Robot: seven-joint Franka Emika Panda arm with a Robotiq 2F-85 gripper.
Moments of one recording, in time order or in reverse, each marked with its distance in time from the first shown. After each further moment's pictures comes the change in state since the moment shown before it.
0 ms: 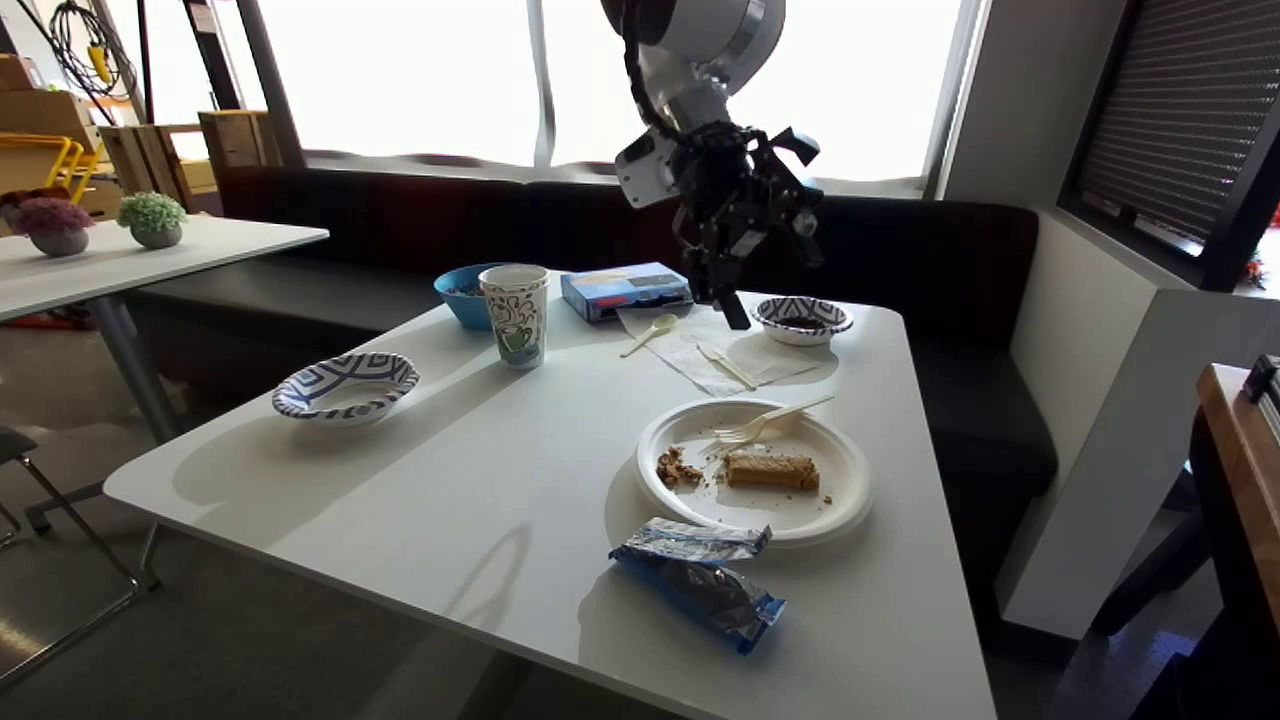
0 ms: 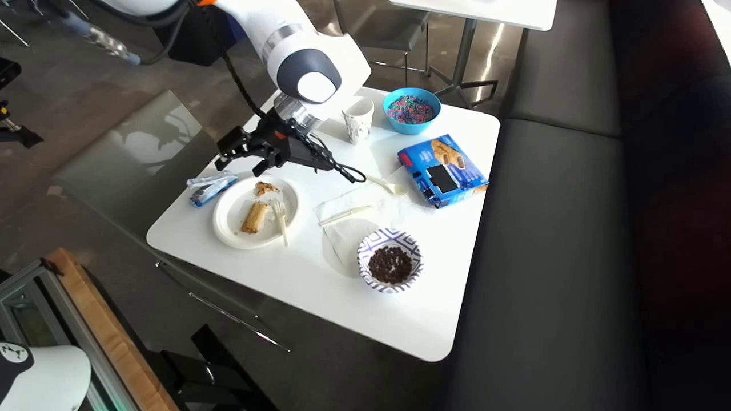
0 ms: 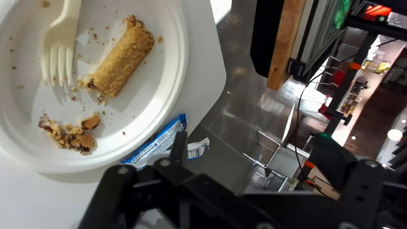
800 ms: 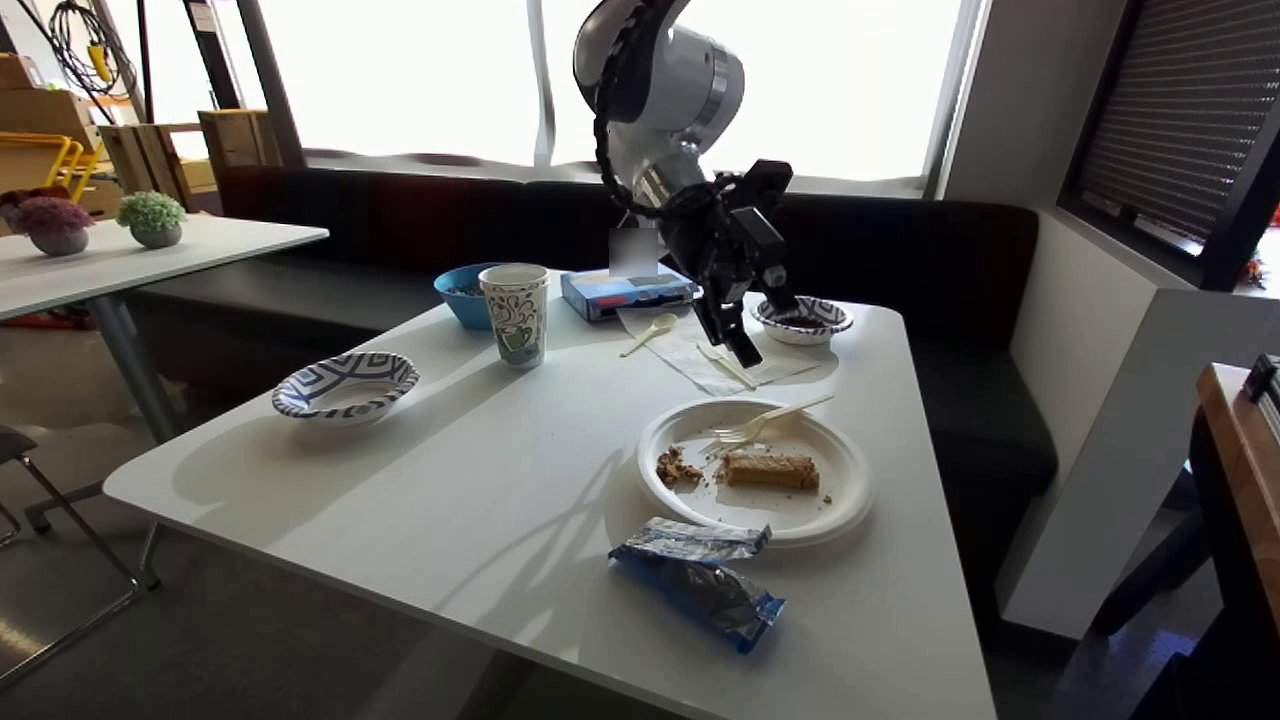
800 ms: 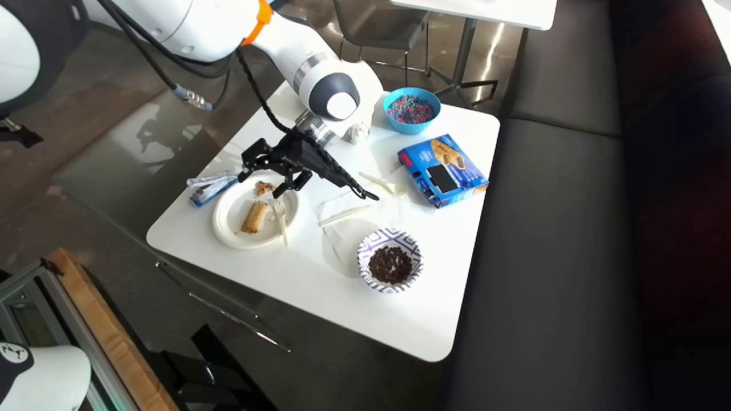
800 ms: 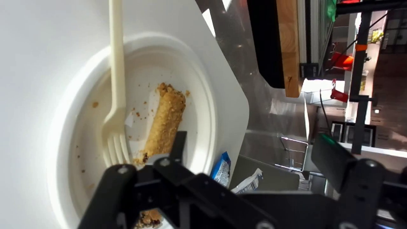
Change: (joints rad) arm 0.001 0.213 -0.001 0.225 -0.111 -0.090 0.335
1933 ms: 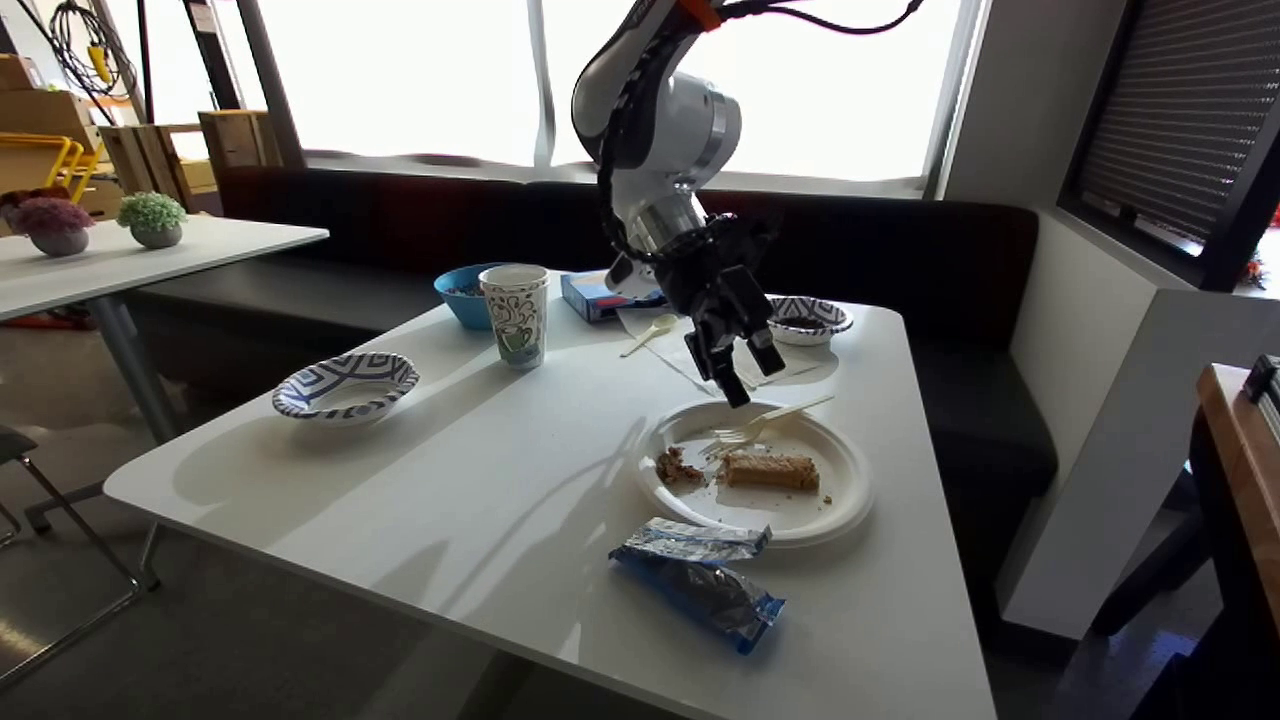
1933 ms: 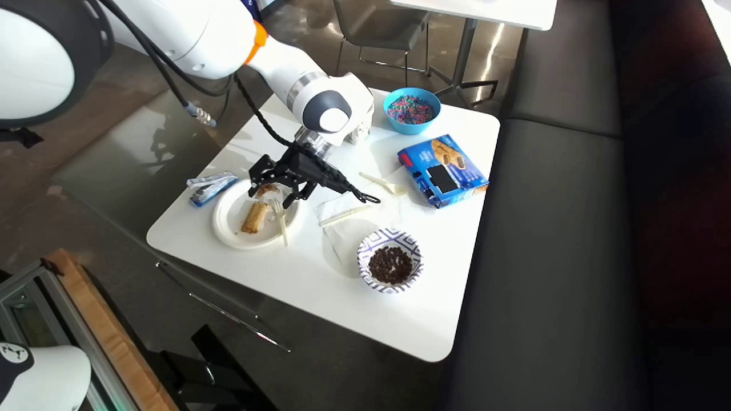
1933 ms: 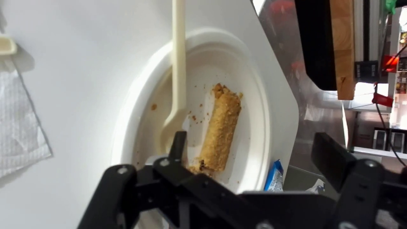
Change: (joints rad) arm 0.009 0.051 0.027 -0.026 -0.065 0.180 0.059
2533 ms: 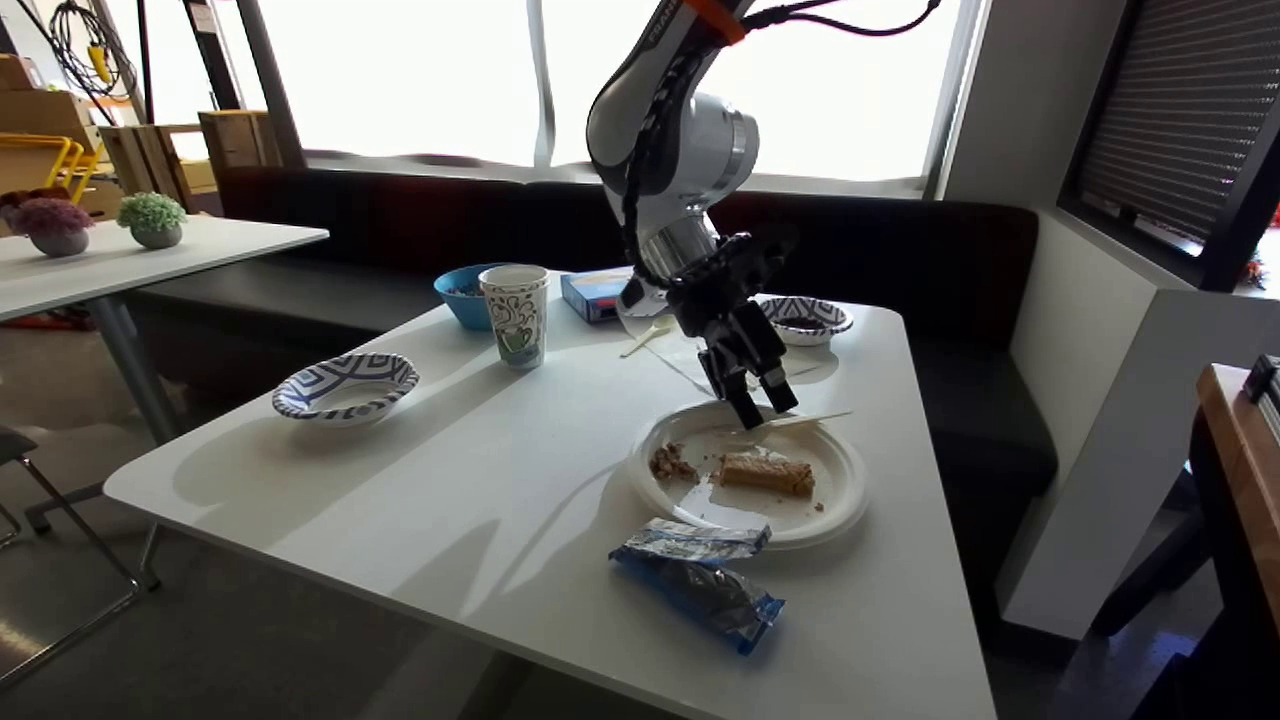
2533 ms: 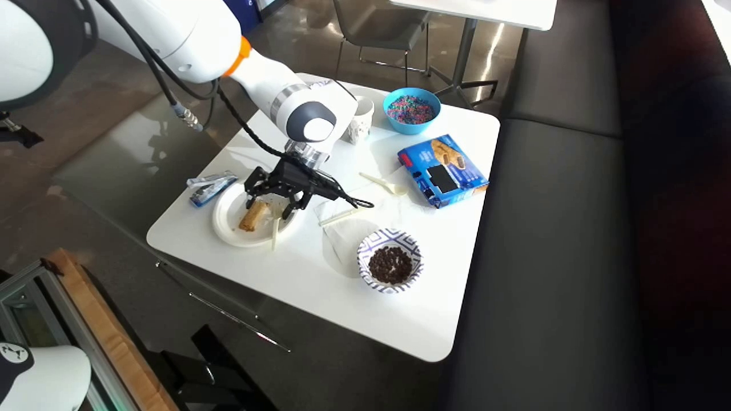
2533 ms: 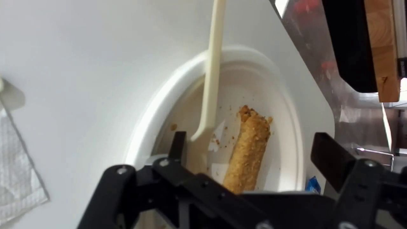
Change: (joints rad) arm 0.020 -0.043 0.005 -0.138 -0.054 0.166 0.104
